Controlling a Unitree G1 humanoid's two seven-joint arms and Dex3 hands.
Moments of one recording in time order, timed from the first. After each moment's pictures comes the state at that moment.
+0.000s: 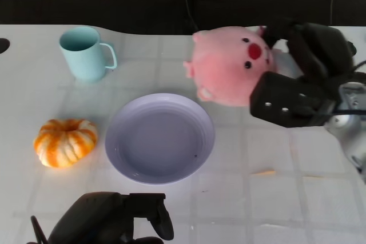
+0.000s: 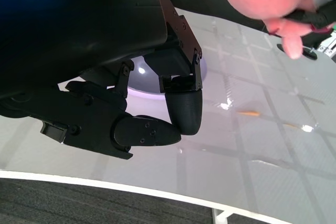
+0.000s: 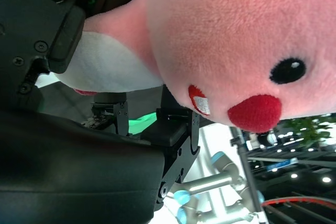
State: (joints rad) left arm 0.29 0.36 -0.23 -0.41 0.52 -0.10 -0.23; right arm -0.71 -0.23 0.34 0.60 -0.61 -0.09 -0.25
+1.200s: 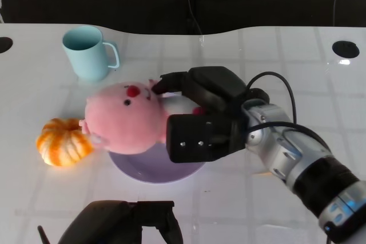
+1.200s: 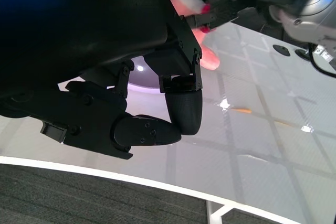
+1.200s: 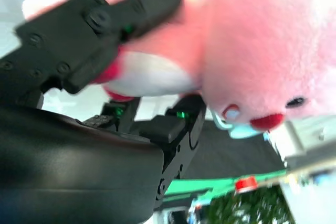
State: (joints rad) left arm 0.34 0.33 -0.27 -0.49 0.56 -0.06 -0.23; right arm -0.80 0.00 0.54 0.70 -0.67 -0.10 0.05
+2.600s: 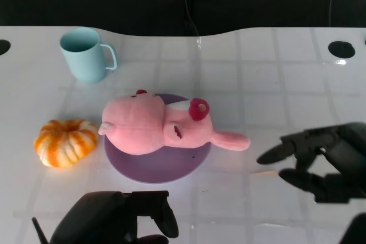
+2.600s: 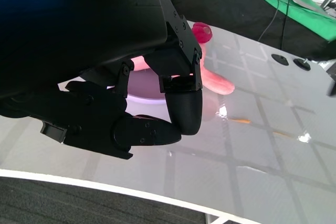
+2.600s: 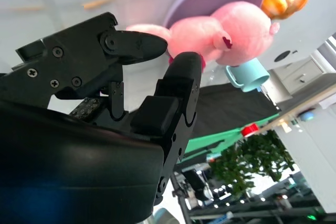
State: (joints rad) left arm 0.31 0.33 -0.23 -0.47 0.54 -0.06 -0.24; right arm 0.10 -0.41 0.08 -0.39 -0.40 -0.19 0.22
